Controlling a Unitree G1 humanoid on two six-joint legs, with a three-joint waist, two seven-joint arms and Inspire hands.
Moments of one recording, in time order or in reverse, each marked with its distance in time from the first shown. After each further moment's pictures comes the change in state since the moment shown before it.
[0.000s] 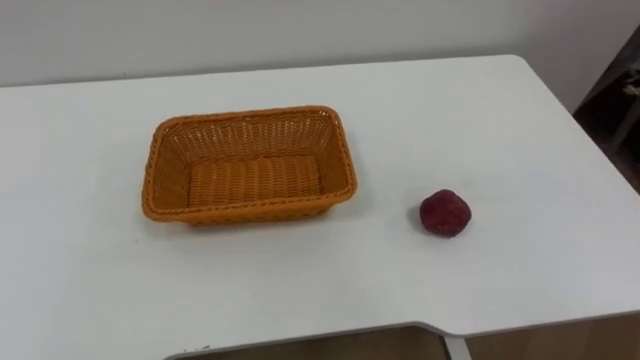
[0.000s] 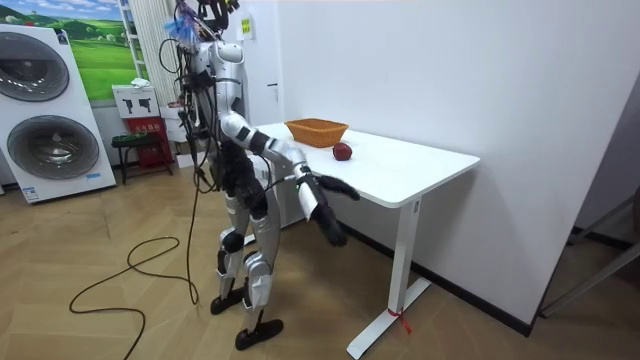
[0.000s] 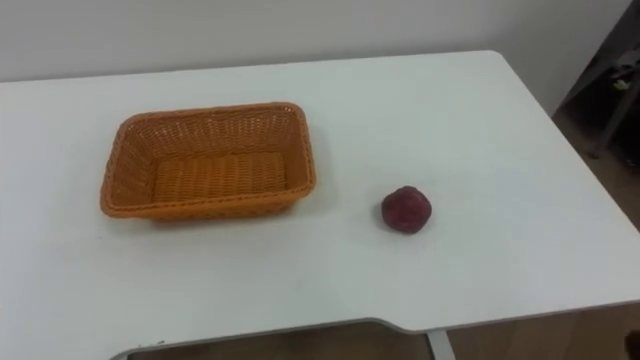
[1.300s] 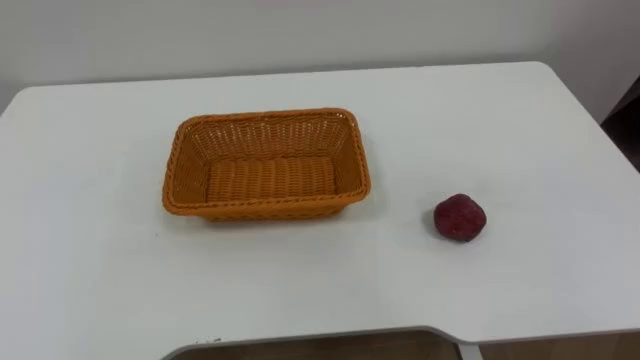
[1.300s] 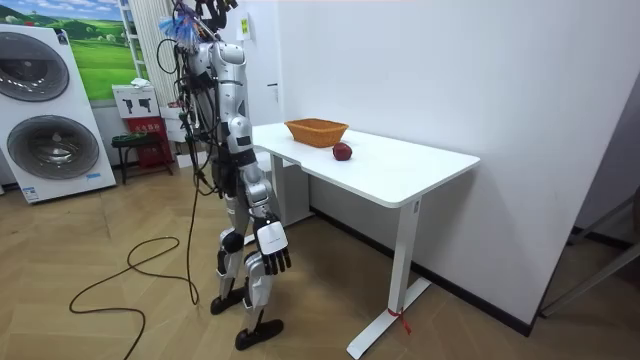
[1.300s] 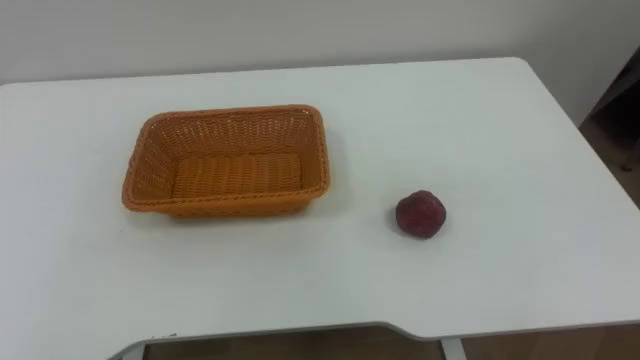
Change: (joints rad) left arm -0.071 -0.042 -0.133 0.066 -0.002 0.075 -0.037; right arm 0.016 0.002 0.495 0.921 -0.527 0.306 0.871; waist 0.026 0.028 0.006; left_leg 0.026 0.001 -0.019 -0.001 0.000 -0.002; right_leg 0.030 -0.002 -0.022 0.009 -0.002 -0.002
